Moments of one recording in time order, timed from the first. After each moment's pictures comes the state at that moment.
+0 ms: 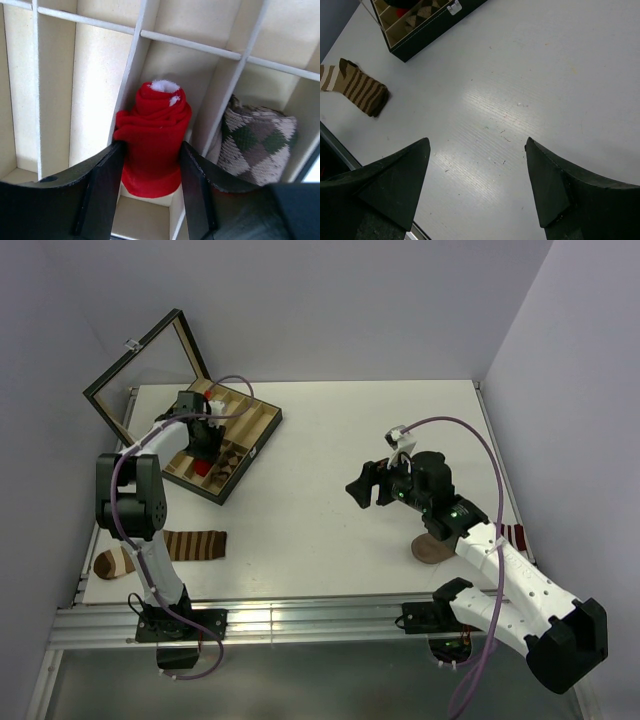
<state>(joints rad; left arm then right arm) -0.06 1.93 1.38 -0.49 0.00 0.22 0.49 0.91 0.69 -0.17 -0.22 0.28</state>
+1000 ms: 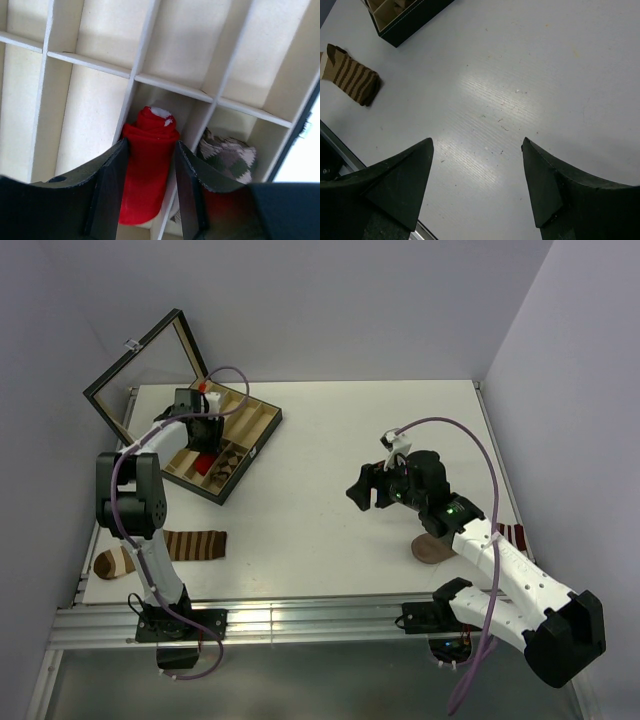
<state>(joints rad) -0.05 1.94 1.40 -0.41 0.08 0.12 0.49 0.95 0.70 -0.20 -0.23 0.27</state>
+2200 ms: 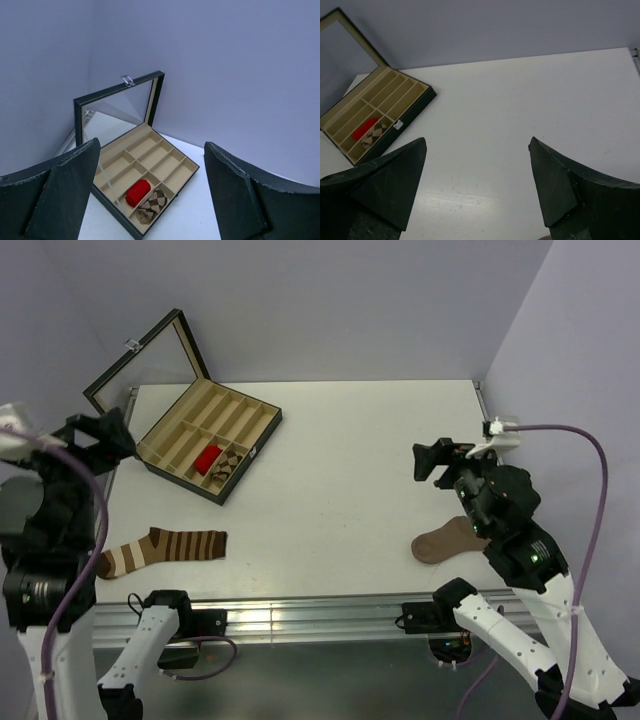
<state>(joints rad) -0.03 0.73 1.42 -0.57 -0.21 -0.28 0.49 0.65 1.04 -0.50 0.31 0.28</state>
